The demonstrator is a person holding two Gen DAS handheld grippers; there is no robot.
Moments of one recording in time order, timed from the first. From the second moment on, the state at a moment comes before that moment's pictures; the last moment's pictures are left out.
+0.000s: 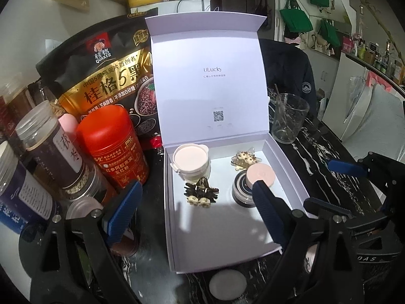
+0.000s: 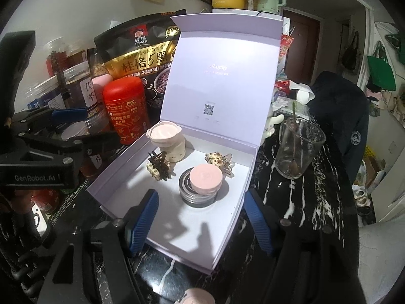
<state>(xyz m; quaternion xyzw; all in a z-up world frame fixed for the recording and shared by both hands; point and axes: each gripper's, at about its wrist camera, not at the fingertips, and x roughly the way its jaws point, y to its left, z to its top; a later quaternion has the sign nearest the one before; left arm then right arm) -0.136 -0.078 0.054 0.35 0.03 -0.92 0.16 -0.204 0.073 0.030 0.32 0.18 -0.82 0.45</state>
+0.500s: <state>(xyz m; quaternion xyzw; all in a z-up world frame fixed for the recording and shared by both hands) -0.094 -0.060 0.059 0.34 0.02 -0.93 0.17 -0.176 0.098 0.037 0.31 0.17 -0.83 0.43</state>
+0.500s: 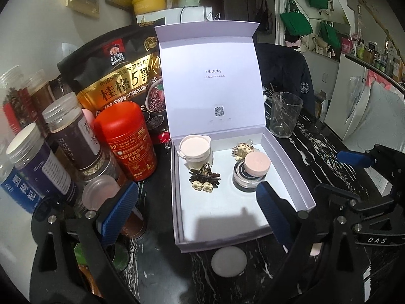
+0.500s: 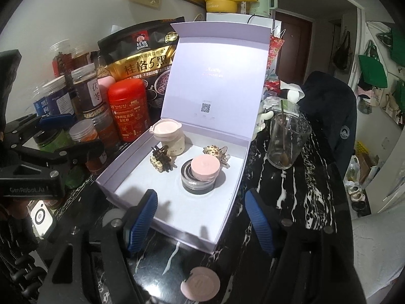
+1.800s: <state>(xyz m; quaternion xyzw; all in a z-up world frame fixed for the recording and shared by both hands) -0.032 -0.028 -0.004 0.39 0.02 -0.91 0.14 -0.123 0.138 -0.023 0.38 0.15 -0.81 0.42</state>
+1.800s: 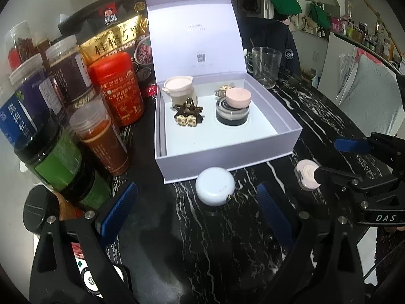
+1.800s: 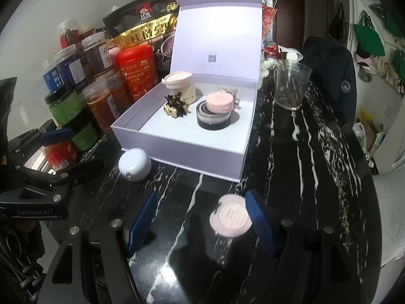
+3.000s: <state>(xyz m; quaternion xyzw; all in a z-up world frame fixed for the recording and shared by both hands) -0.064 -0.021 -0.065 0.46 0.03 -0.88 0.10 -0.134 0.152 -0.087 0.42 0.13 -0.81 0.40</state>
